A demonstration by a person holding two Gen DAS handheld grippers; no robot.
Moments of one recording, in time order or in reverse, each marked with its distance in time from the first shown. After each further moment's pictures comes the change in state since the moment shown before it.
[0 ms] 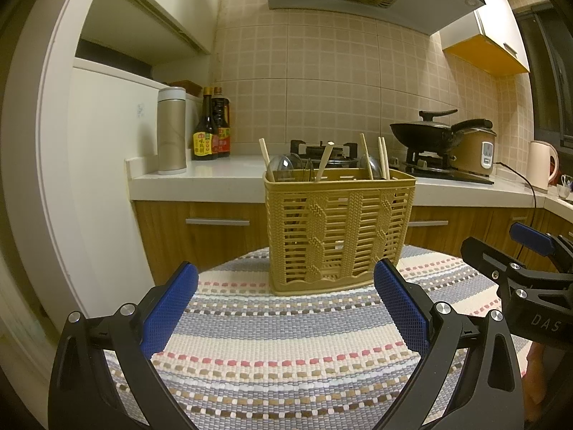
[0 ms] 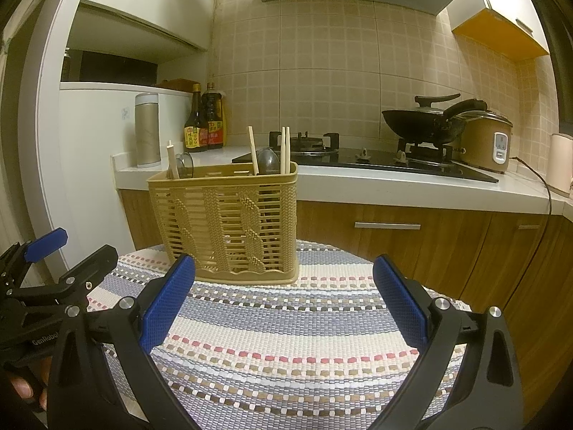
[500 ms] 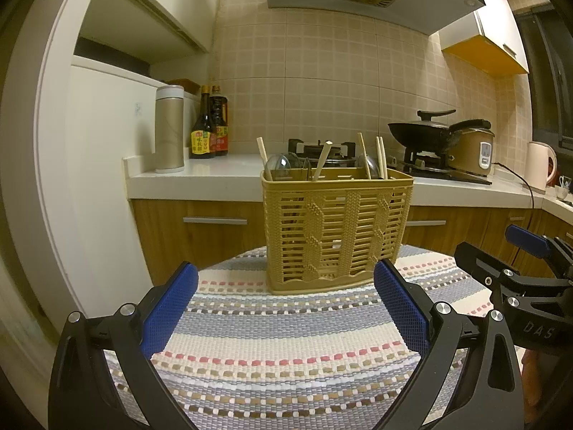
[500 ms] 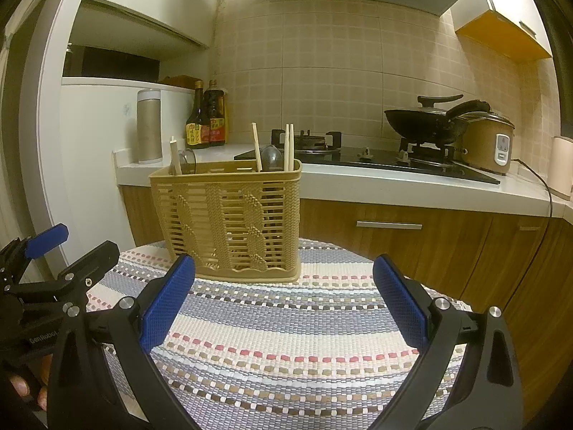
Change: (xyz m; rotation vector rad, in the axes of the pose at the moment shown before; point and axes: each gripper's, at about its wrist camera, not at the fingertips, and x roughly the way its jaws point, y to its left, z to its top) left arm 0.001 0.000 0.000 -0.002 0.005 -0.010; right arm 0.003 0.004 -0.001 -0.013 0.008 0.000
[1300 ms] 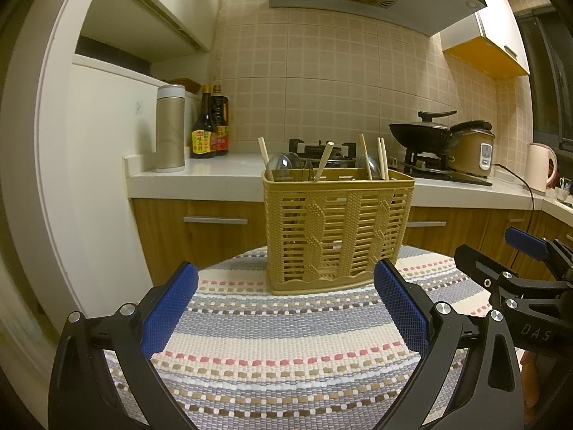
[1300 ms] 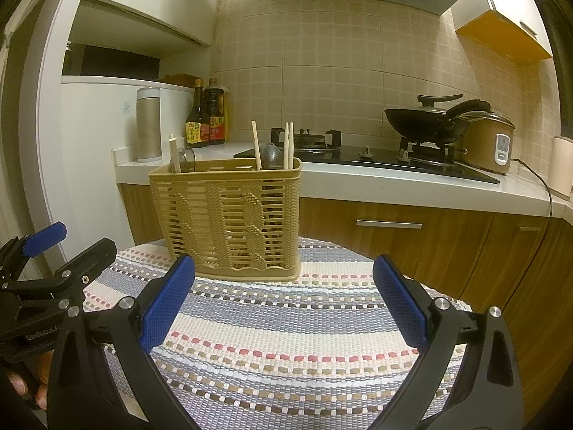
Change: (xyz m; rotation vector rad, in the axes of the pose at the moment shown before) left arm 0.000 0.001 0.000 -0.002 0.000 -0.001; right arm 0.001 0.000 0.000 -0.001 0.006 -0.002
